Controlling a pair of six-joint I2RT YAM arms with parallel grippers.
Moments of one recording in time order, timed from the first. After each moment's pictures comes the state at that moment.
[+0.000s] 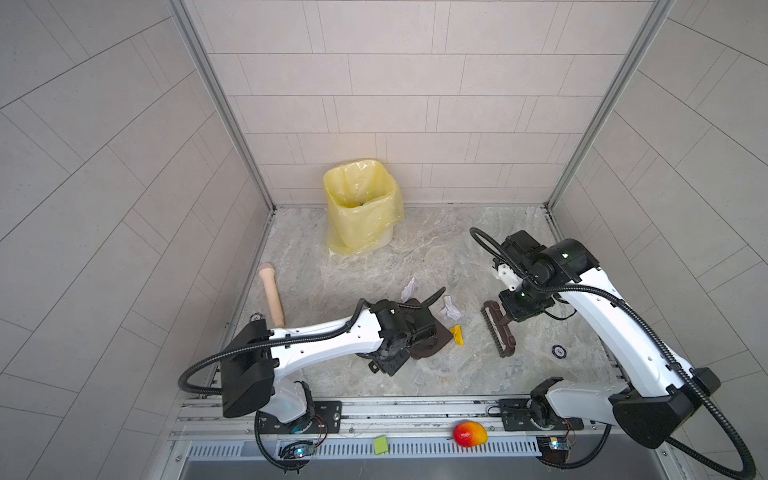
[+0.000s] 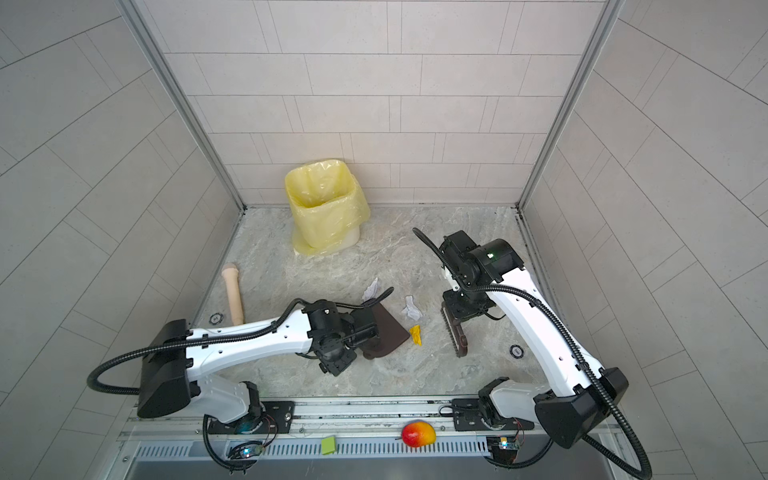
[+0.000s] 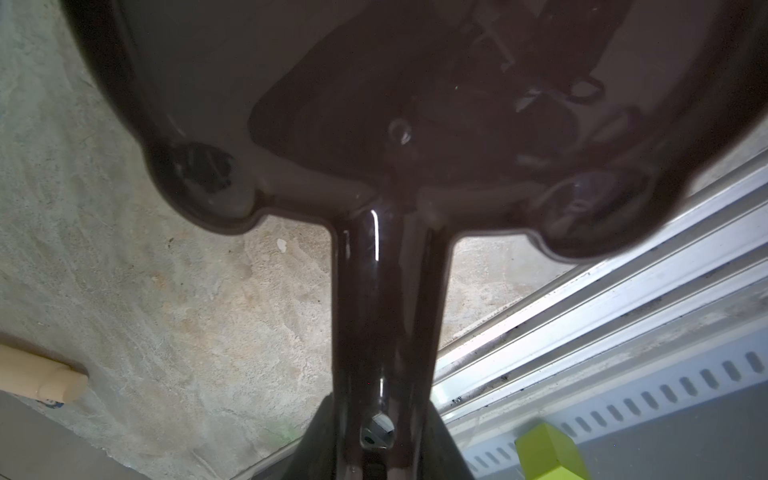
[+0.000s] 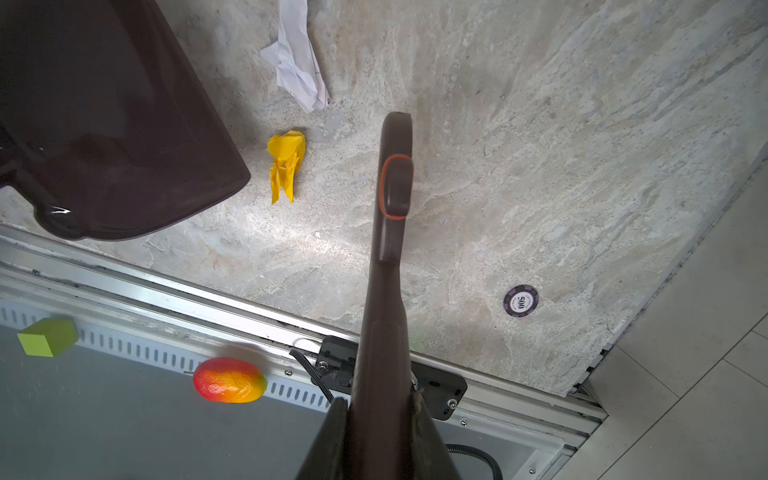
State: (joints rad) left arm -1.18 1.51 1.13 -1.24 -0.13 -0.39; right arm 0.44 1.27 1.44 -1.65 0.01 0.14
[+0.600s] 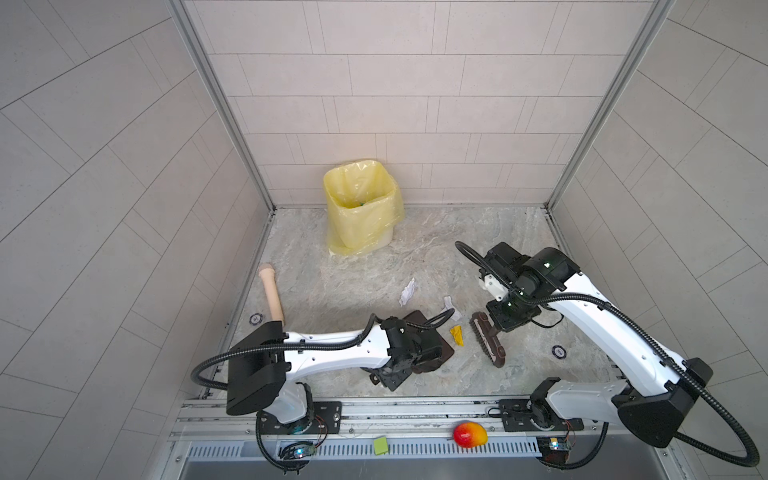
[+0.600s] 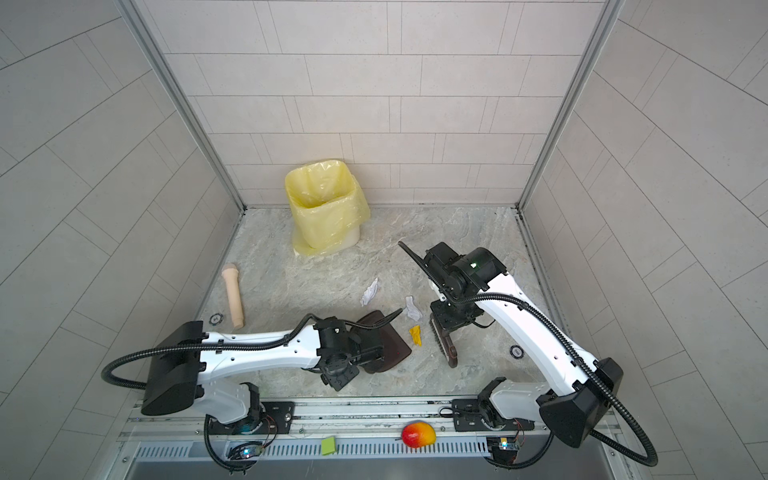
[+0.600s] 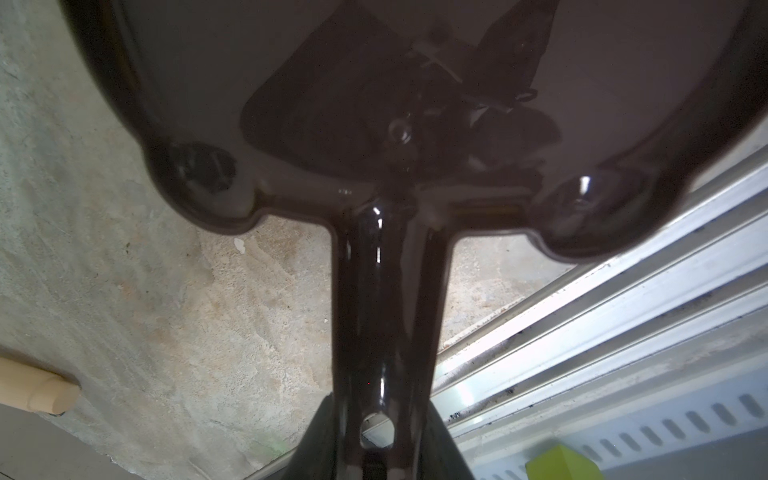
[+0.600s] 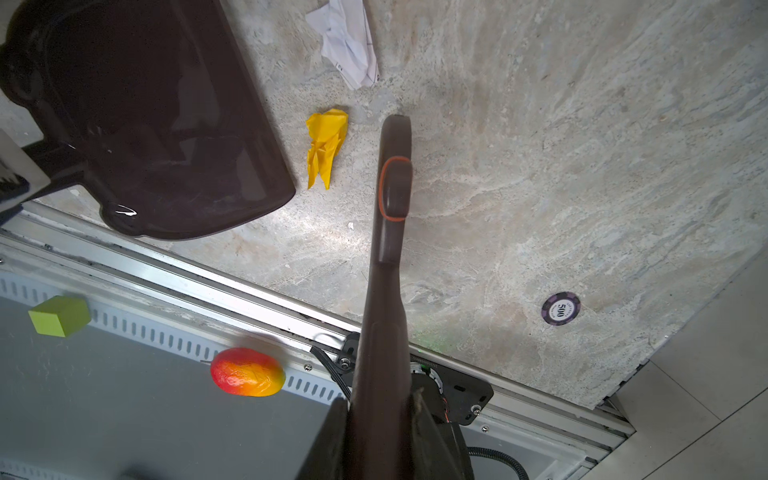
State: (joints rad) left arm -1.26 1.53 1.05 -1.17 -0.15 -0.43; right arm 0.57 1.27 1.38 -1.61 -0.02 0.23
